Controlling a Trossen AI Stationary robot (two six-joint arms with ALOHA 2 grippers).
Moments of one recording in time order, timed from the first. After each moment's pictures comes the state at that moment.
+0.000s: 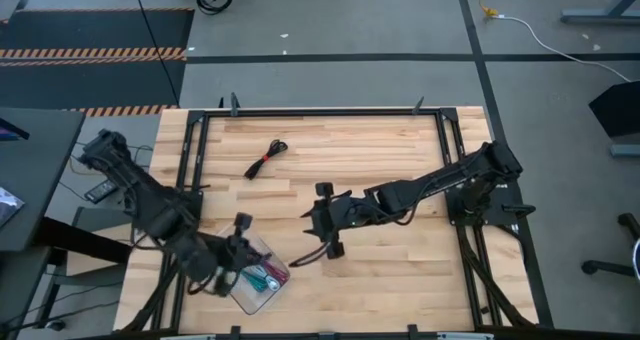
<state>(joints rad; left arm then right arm) -0.78 1.24 1.10 -0.56 -0.52 -0.16 0.28 1.75 1.41 -0.24 0.25 -0.12</state>
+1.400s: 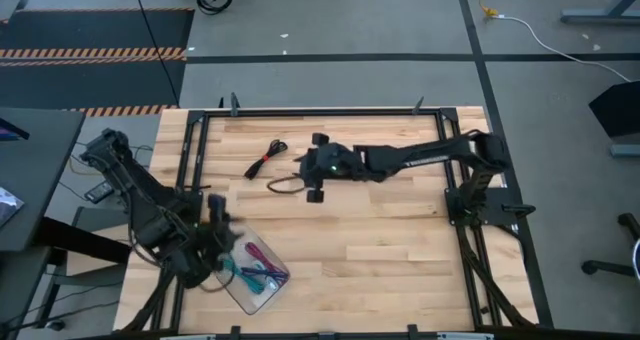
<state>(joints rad) -0.87 1.24 1.12 -1.15 -0.82 -0.50 -0.02 1.80 1.41 -0.13 0.25 -0.23</state>
